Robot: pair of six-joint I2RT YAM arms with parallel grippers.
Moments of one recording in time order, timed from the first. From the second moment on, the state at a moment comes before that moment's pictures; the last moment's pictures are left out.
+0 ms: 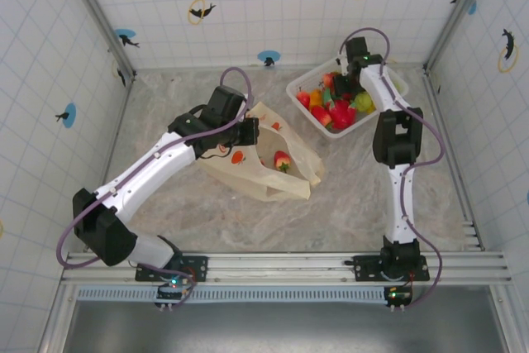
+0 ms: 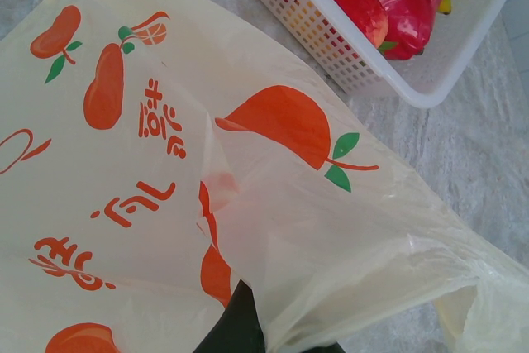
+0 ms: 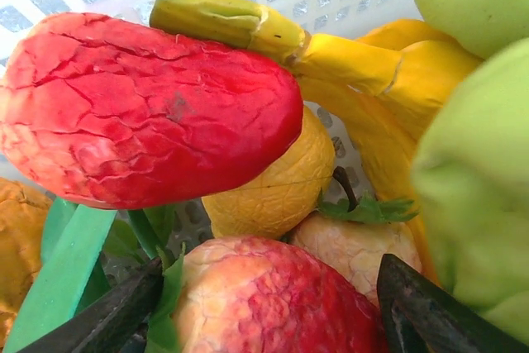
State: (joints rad) left arm -0.67 1.43 1.33 -0.73 0.12 -0.52; right arm 0.16 2.45 2.26 -0.90 0.03 -0.10
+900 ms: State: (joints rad) left arm -0.67 1.43 1.33 -0.73 0.10 -0.52; right arm 0.18 2.09 2.07 -0.79 -0.06 -0.02
